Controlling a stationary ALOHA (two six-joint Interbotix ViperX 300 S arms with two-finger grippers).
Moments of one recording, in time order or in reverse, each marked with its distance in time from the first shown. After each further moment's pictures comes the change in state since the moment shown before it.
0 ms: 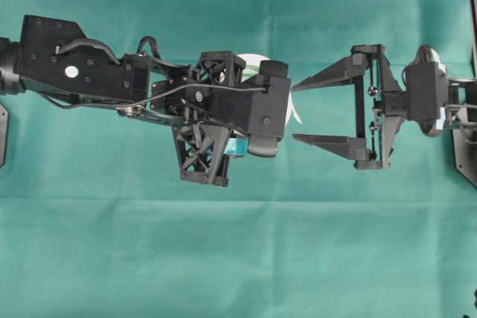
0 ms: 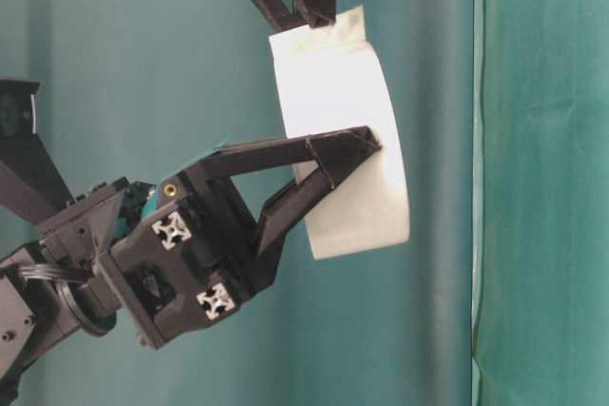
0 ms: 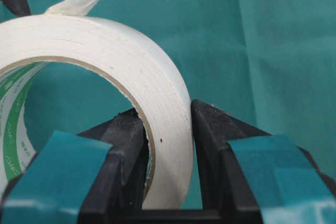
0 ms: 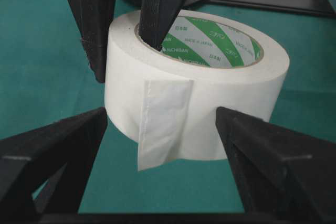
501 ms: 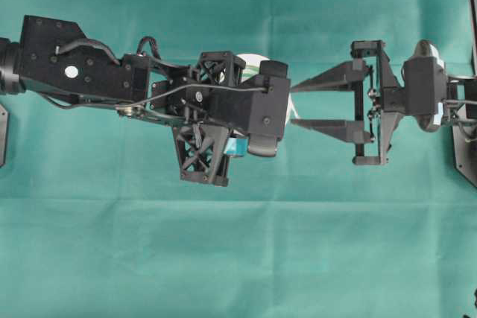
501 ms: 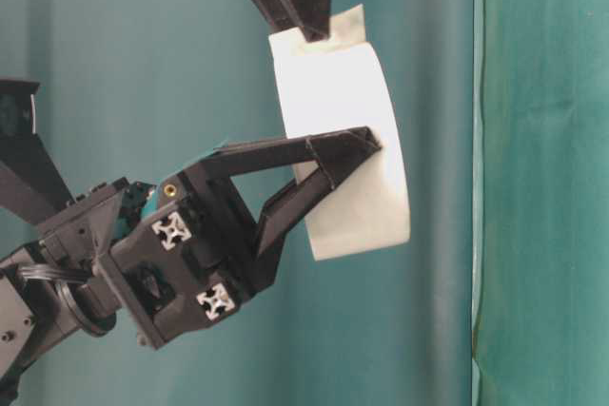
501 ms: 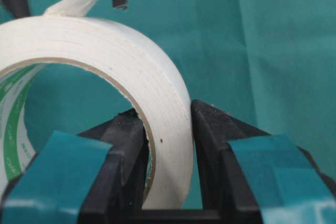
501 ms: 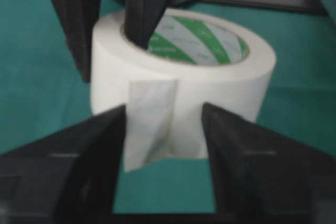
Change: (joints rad) left arm 0.002 0.000 0.000 0.000 0.000 -0.002; right arm -0.015 0.002 -0.002 0.000 0.000 -0.002
